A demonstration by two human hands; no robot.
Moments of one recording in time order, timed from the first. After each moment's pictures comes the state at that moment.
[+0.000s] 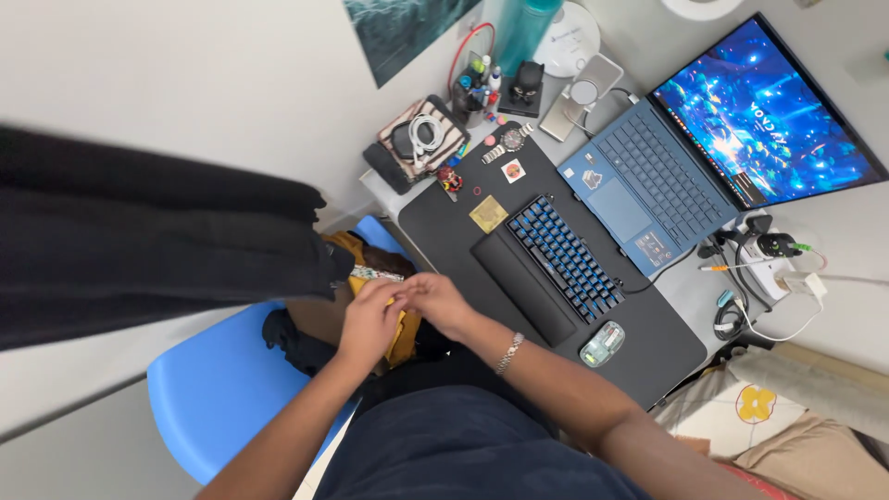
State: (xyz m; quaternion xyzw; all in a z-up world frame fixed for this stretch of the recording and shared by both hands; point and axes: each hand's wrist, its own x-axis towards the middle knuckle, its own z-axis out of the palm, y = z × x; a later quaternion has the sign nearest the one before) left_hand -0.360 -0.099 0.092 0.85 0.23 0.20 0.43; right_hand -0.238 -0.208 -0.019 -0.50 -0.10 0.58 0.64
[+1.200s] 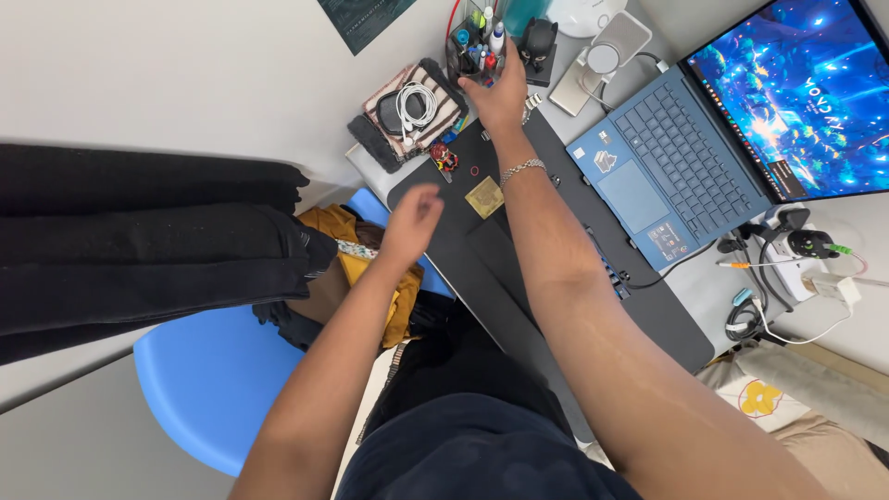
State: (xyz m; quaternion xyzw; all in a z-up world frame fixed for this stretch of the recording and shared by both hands) left_hand -0.209 -0.081 -0.034 0.71 0.28 0.15 0.62; right_hand 0.084 -0.090 -0.066 -0.80 -0.24 0.02 0.55
